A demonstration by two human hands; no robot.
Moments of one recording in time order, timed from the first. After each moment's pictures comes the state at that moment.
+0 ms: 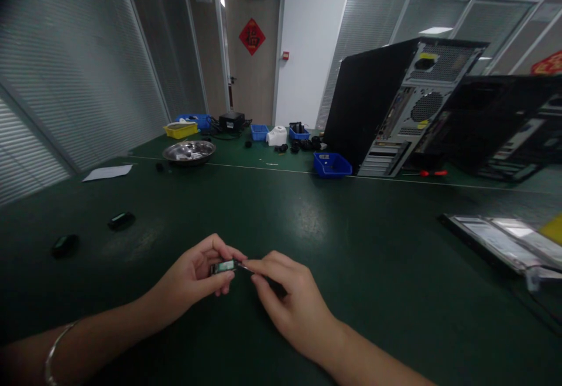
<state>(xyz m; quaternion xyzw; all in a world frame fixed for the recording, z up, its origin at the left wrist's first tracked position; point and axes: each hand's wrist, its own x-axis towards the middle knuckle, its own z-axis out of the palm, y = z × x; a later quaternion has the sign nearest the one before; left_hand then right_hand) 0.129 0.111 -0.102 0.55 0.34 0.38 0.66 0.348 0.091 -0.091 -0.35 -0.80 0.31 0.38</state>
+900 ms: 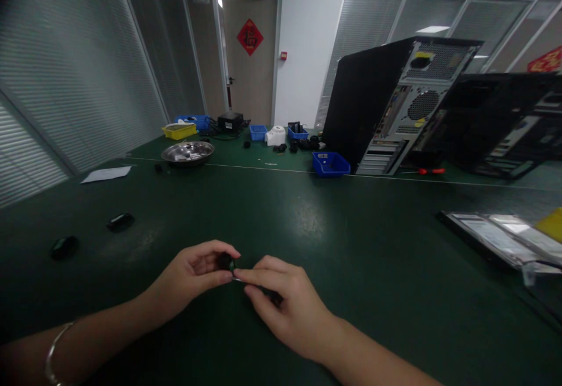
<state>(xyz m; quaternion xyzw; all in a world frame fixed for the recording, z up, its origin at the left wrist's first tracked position) 0.125 0.116 -0.098 0.60 0.37 0.37 0.61 0.350 0.089 -0.091 -0.32 -0.82 0.33 0.35</state>
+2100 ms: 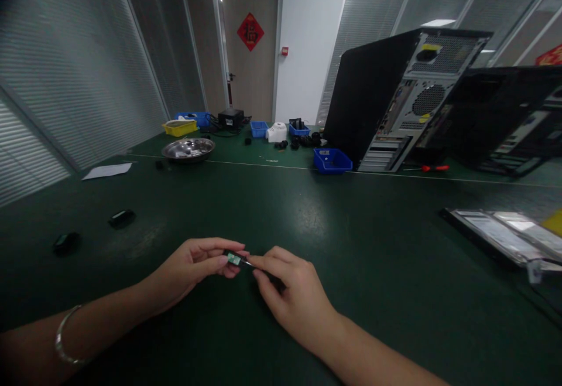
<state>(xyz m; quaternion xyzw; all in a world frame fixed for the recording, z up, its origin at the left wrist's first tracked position) 0.120 0.122 -0.101 0.51 0.35 0.35 0.70 0.349 0.091 -0.093 -0.39 -0.81 0.28 0.33</state>
